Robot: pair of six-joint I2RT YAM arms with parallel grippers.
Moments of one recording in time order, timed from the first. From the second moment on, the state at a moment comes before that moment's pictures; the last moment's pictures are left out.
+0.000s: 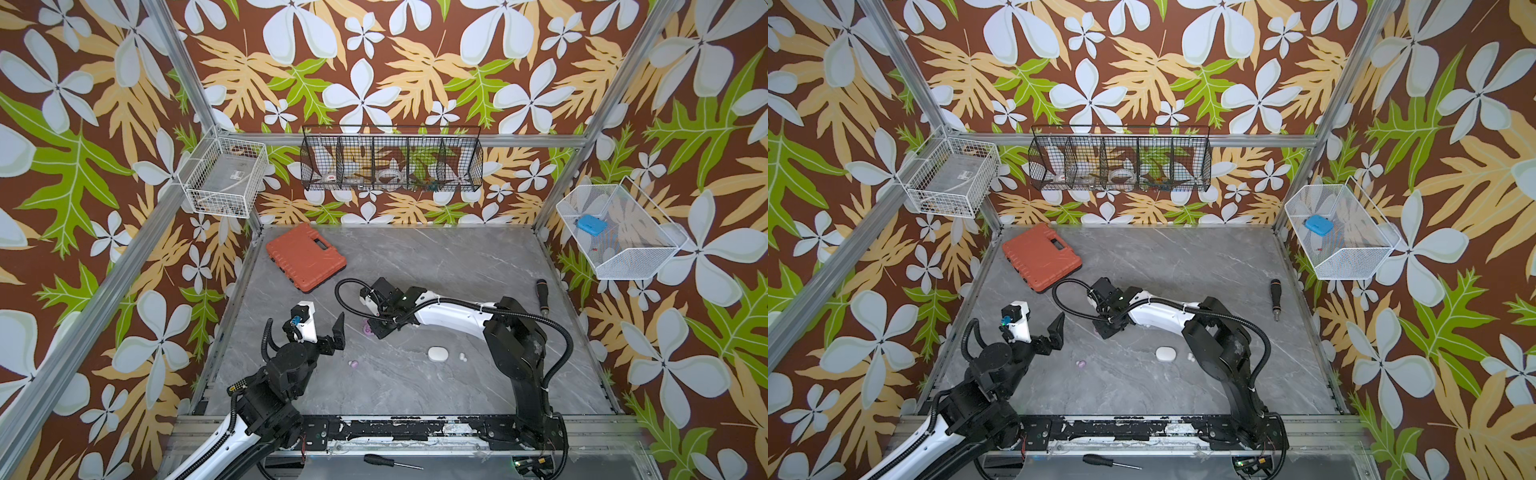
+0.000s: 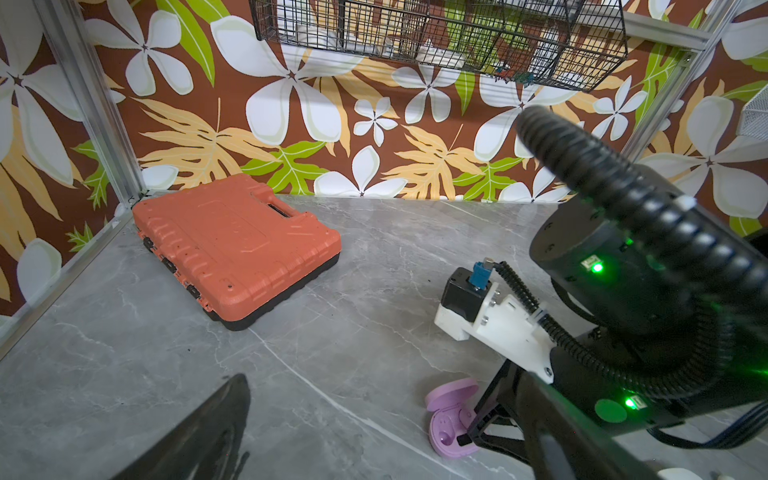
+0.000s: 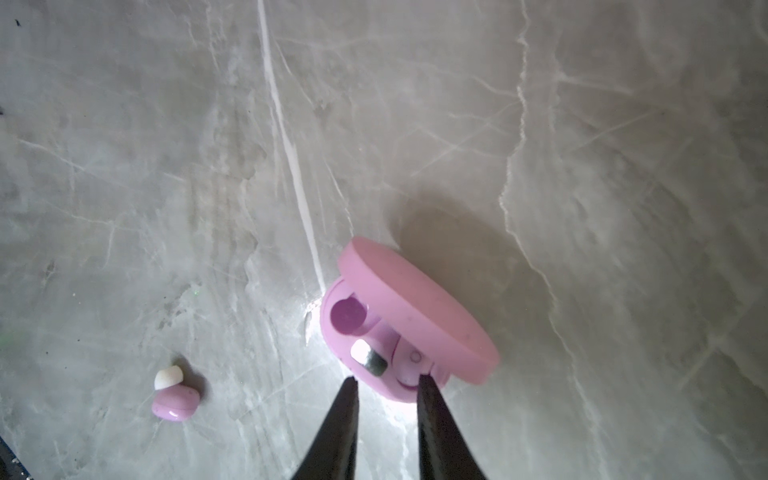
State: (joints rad) left arm -0.70 0.34 0.33 -0.17 -0.51 -0.25; right arm 0.90 2.03 1.49 -0.58 -0.08 0.23
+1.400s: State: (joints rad) left arm -0.70 0.38 0.53 -0.42 -0.76 -0.43; right arm 1.12 1.63 1.08 -0.34 0.10 0.94
